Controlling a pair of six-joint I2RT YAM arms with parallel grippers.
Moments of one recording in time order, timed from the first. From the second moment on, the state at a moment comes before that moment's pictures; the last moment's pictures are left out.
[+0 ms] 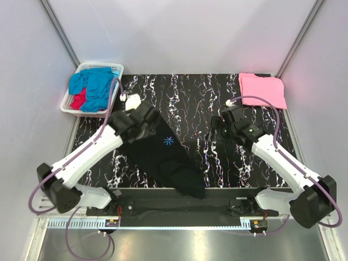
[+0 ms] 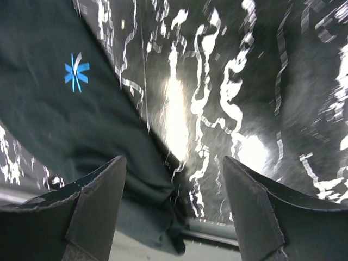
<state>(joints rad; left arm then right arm) -0.77 1.30 1.34 -1.14 -0.57 -0.93 0.52 1.19 1.02 -0.70 0.05 0.63</state>
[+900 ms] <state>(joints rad) -0.02 1.63 1.24 -0.81 -0.01 -0.68 1.10 1.51 1.03 -0.64 0.09 0.75</state>
